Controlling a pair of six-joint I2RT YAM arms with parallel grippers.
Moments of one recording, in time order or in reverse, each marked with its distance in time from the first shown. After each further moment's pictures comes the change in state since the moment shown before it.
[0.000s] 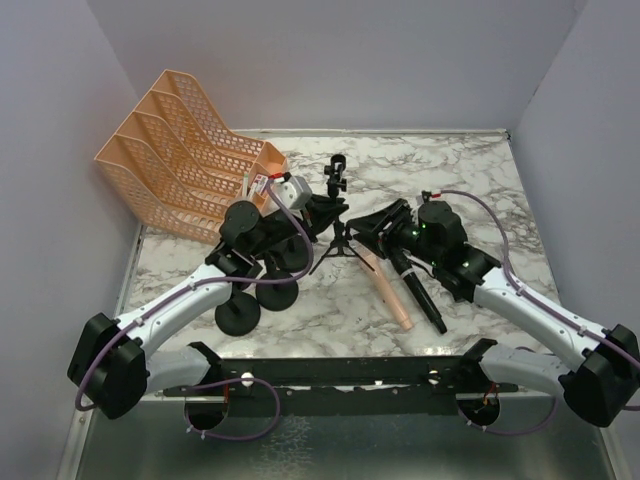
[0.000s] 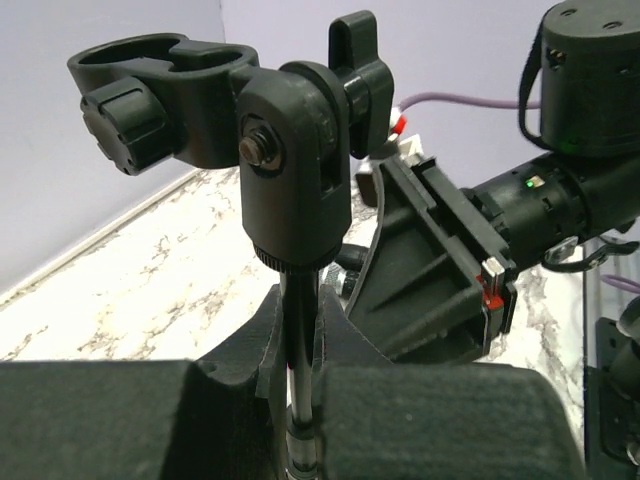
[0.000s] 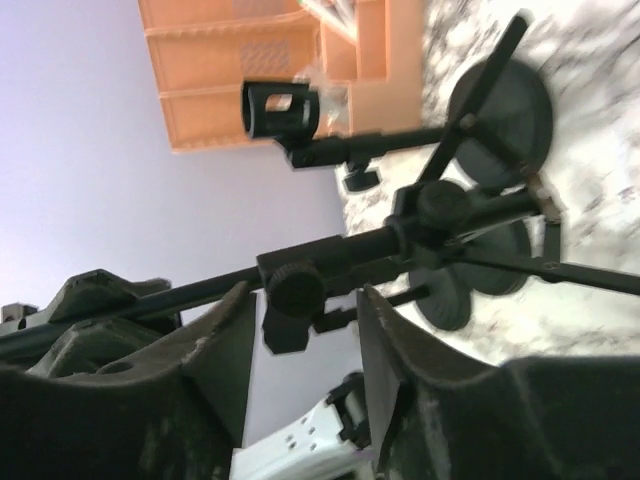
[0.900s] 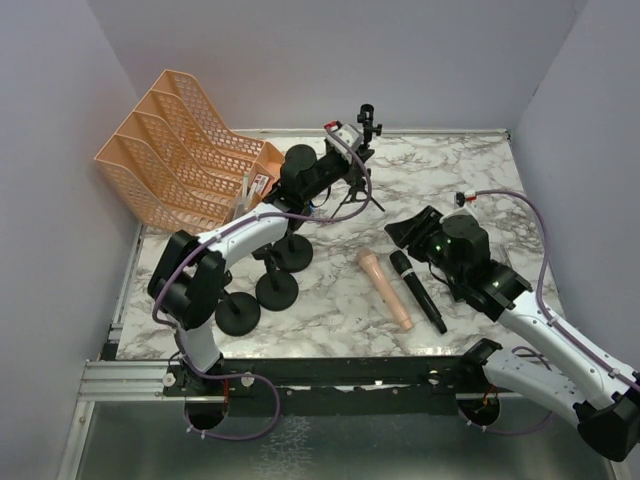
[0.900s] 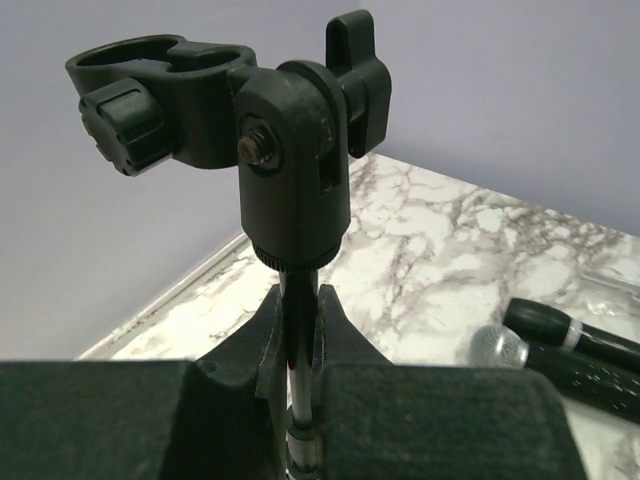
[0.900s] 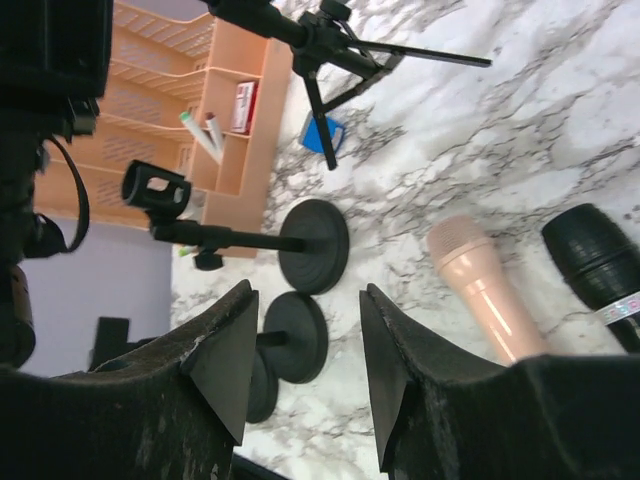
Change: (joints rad) left arm 0.020 0.571 0.507 0.007 -0.183 0.200; right arm -0.029 -0.245 -0.043 -0.223 0.335 -0.443
